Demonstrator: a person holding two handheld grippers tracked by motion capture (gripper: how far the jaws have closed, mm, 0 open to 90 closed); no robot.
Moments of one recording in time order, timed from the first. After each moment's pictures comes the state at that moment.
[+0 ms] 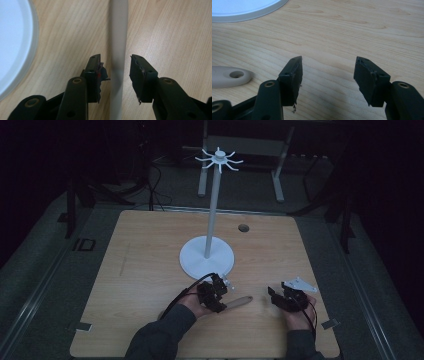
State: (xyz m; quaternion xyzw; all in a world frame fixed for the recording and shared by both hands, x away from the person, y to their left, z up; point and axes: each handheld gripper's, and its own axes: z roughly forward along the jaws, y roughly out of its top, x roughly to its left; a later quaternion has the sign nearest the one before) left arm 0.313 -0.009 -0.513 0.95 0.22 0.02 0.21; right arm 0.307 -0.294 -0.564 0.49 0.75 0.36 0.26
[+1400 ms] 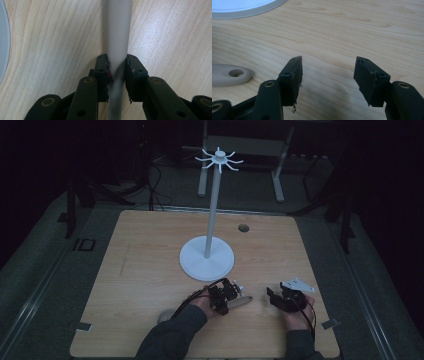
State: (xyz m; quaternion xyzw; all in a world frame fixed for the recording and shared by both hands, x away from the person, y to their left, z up) left arm 0.316 -0.043 -0.535 0.97 0.22 0.02 0.12; right arm 0.307 -0.291 -0.568 0.49 0.75 0.36 0.26
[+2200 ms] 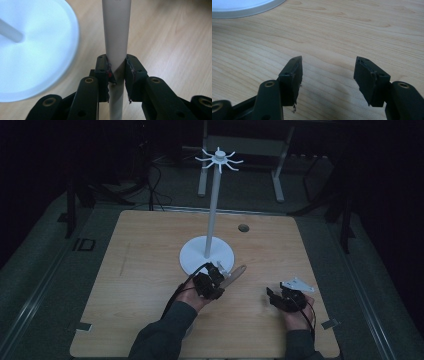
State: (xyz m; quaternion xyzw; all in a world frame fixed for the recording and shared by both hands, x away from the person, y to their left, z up) left arm 0.317 0.004 -0.480 0.91 0.30 0.10 0.27; right arm 0.308 -0.290 -0.568 0.49 0.75 0.36 0.26
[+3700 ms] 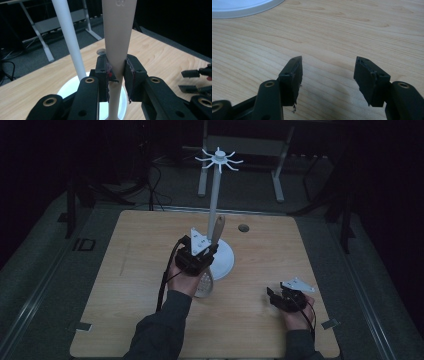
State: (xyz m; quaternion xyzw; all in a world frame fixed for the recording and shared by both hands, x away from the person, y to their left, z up) left arm 0.315 0.042 -0.396 0.76 0.37 0.28 0.46; right arm 0.308 -0.291 -0.569 0.49 0.75 0.36 0.26
